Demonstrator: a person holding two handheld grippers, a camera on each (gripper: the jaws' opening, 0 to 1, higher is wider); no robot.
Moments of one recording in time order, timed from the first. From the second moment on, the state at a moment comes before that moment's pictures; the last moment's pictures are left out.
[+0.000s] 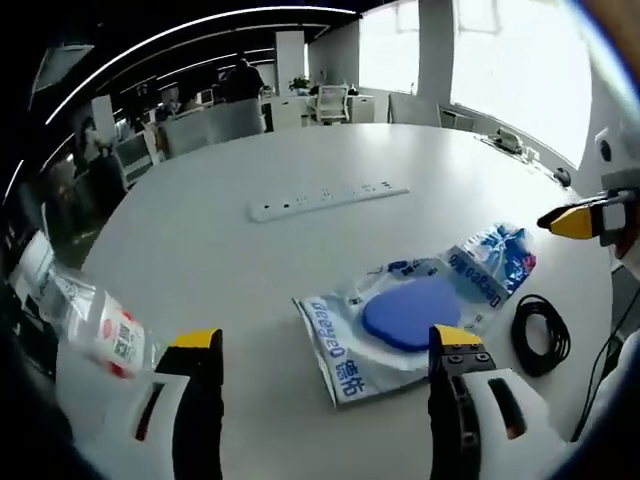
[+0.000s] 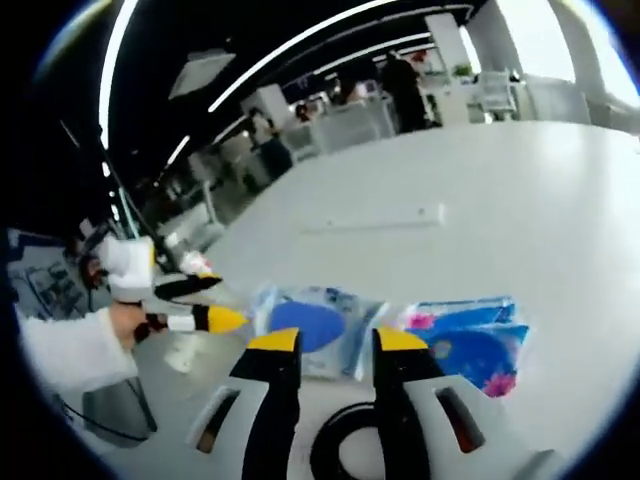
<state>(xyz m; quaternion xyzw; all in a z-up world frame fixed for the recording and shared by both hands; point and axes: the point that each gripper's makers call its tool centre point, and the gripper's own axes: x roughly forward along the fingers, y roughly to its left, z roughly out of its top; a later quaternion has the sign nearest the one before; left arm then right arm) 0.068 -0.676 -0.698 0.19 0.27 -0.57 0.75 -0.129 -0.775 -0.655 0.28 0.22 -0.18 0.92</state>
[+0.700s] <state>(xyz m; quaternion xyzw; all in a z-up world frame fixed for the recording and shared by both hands) 0.047 -0.634 -0.683 0.17 0.31 -0.54 0.76 -0.194 -0.766 -0.643 0.29 0.21 -0.20 0.91</state>
